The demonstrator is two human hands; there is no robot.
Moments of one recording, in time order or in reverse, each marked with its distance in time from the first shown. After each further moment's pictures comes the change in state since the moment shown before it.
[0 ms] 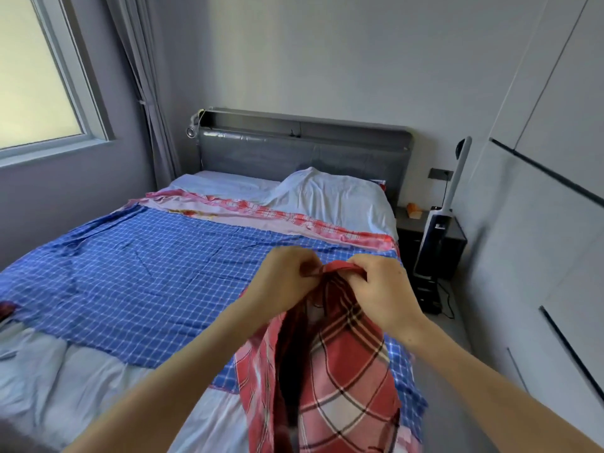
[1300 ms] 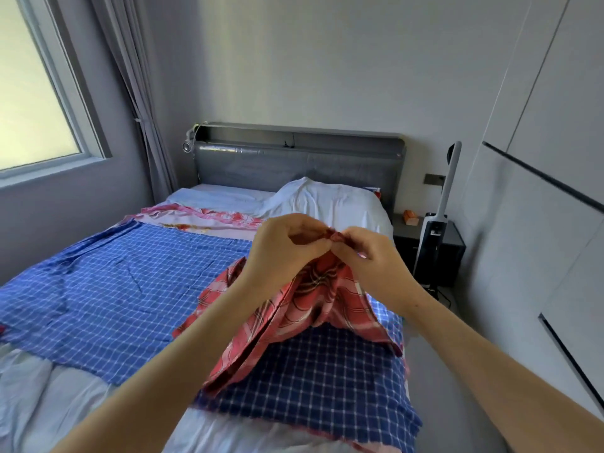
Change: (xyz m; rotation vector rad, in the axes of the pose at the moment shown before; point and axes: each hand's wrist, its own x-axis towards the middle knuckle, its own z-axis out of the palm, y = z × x) left_hand 0.042 0.087 0.006 -0.416 0.139 -0.090; right_hand 0.035 0.045 -0.053 0.473 -0.098 -0.055
